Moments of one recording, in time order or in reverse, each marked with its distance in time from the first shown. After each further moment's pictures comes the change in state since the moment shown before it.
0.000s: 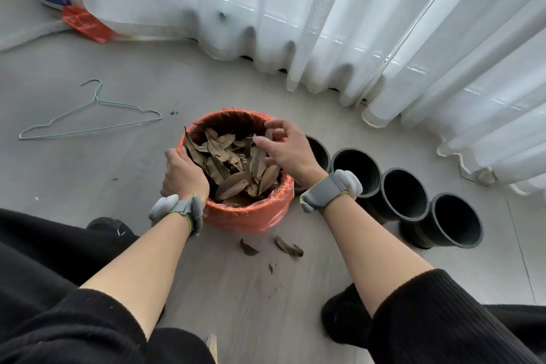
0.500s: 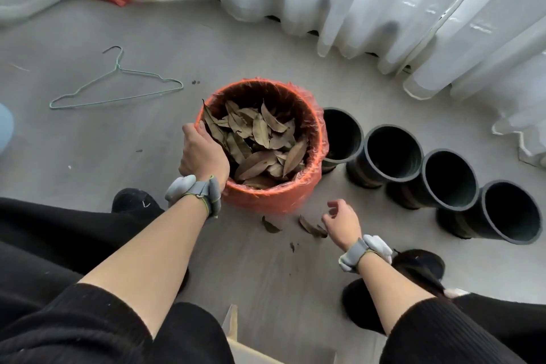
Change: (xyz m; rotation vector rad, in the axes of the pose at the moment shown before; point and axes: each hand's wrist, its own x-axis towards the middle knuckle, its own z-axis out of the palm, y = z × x) left_hand 0.005 0.000 0.004 0.010 0.065 0.010; right_hand -0.058 0.216 -0.019 -0.525 0.064 0.429
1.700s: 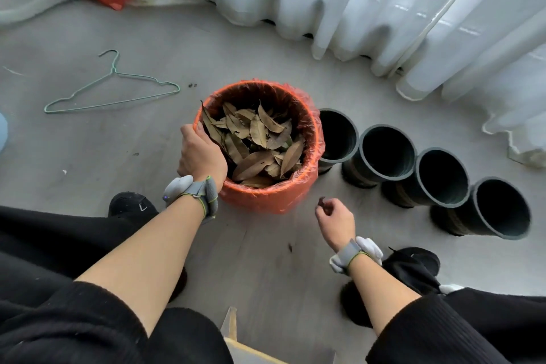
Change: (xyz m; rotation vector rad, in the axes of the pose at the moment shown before) left_hand 0.005 -0.016 0.001 0.026 -0.025 -0.004; right_hand -0.010 -0.012 0.027 0.138 0.135 -0.006
